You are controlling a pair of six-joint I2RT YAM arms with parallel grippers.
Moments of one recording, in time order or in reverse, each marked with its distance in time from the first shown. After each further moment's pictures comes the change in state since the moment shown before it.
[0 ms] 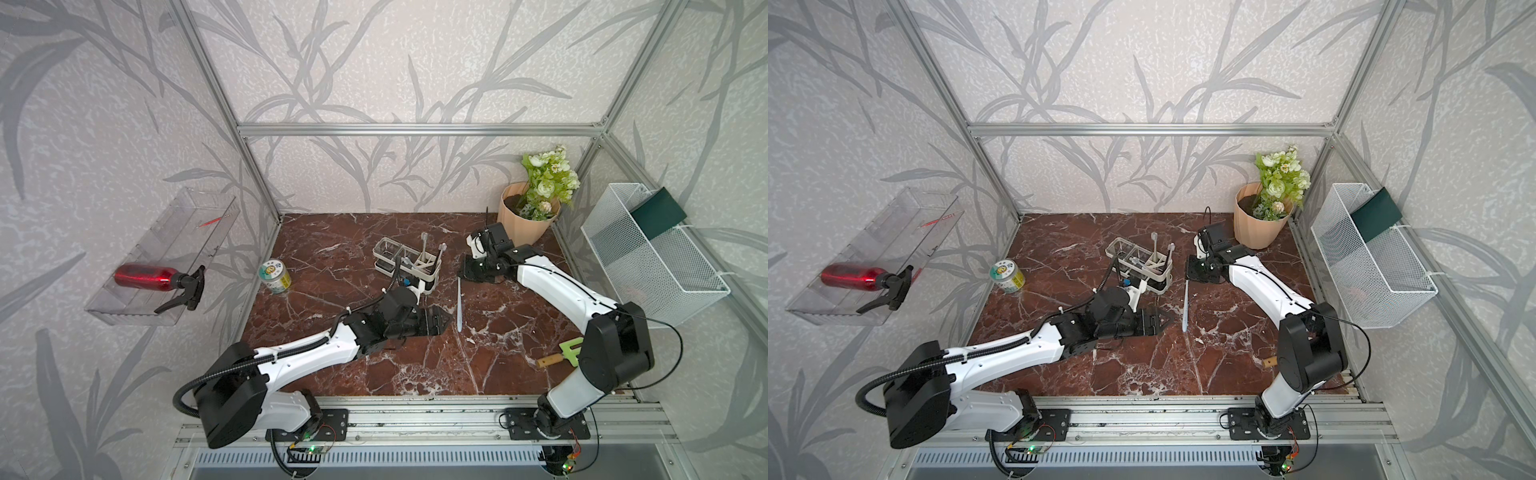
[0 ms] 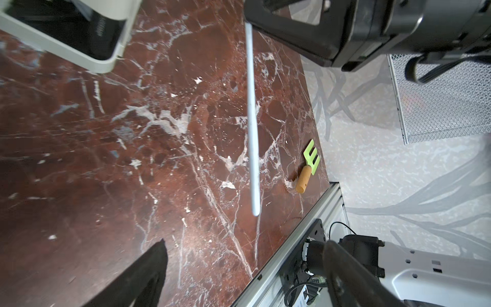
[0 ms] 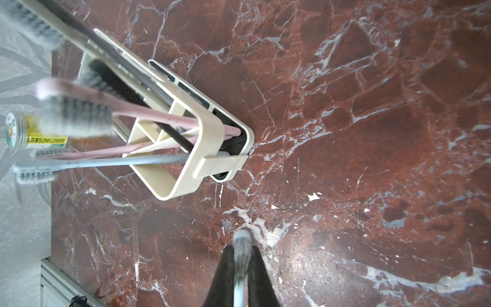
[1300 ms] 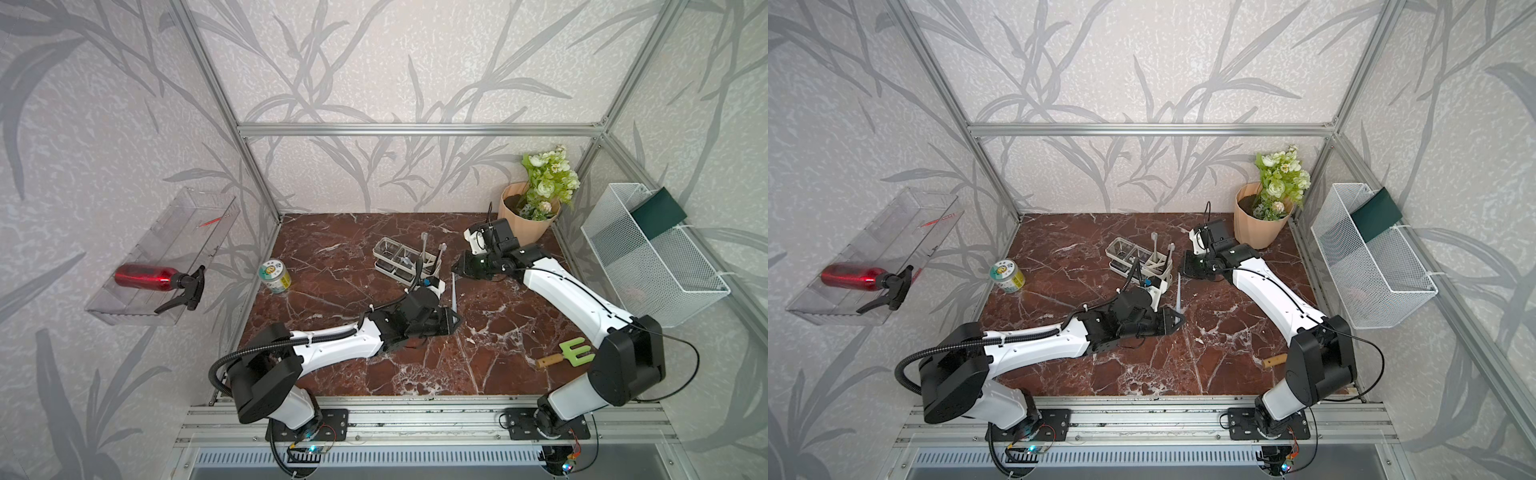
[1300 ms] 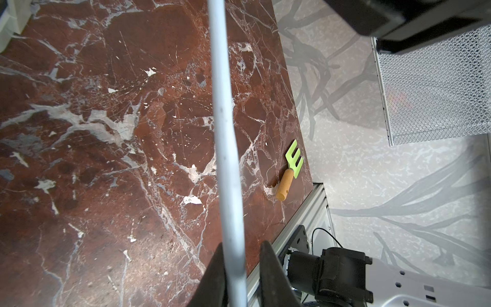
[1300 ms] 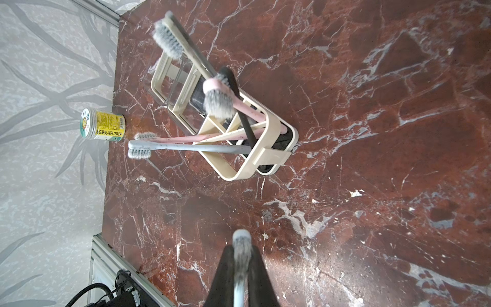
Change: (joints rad) left arm -0.065 0.159 0.089 0.107 -0.018 -0.064; right arm 0.031 -0.066 0.029 -0.007 -0.076 0.044
